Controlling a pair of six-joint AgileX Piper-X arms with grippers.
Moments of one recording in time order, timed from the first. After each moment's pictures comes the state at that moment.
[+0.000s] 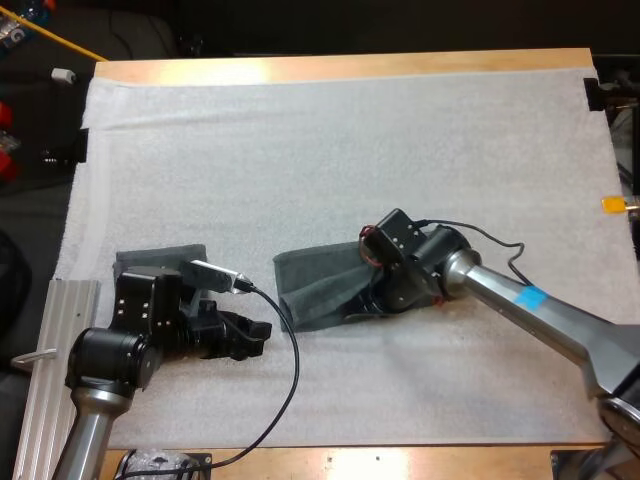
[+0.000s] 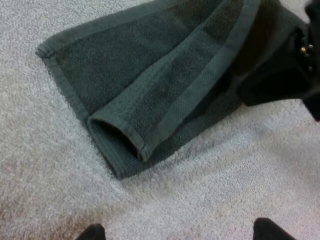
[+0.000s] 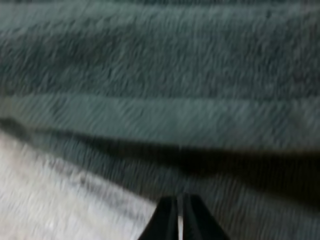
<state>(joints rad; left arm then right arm) -0.16 0.82 -0.68 1.02 0.50 -1.77 0.74 1.76 -1.12 0.78 -0.26 -1.53</state>
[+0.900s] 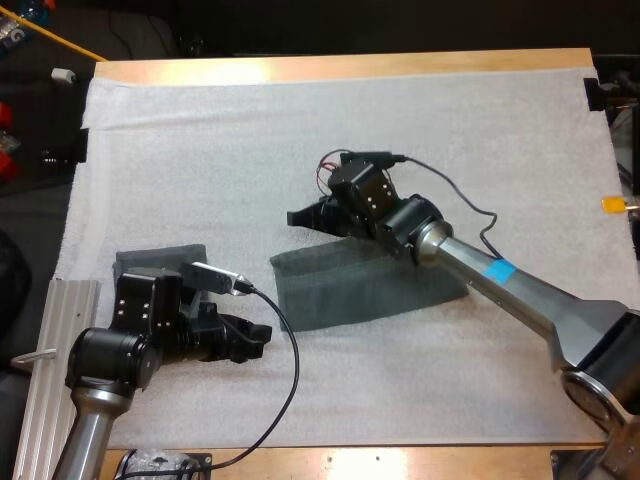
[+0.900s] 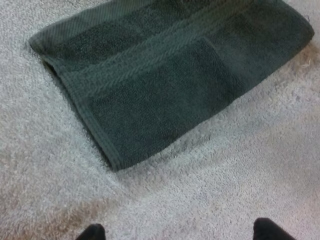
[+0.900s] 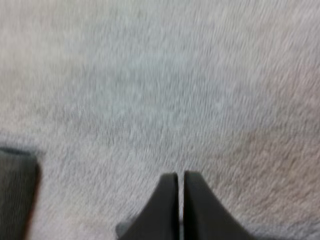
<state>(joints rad) -0.16 0.82 -0.68 1.04 0.51 -1.77 0.74 1.86 -1.36 0.37 -0.03 -1.31</state>
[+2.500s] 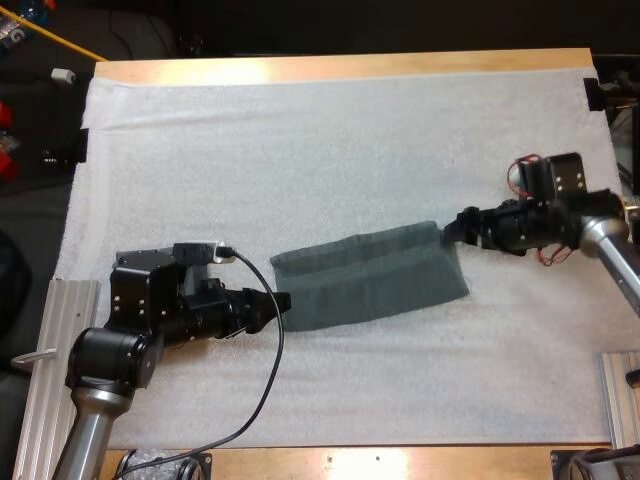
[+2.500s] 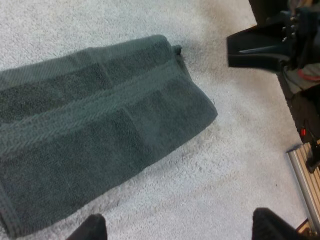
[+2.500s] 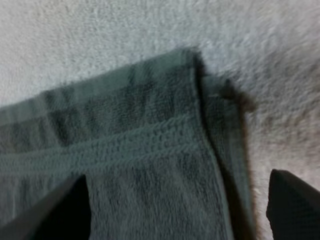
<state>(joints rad) -0.16 0.82 -0.68 0.81 0.72 -2.08 0.16 1.58 -0.94 0.61 -0.51 -1.53</state>
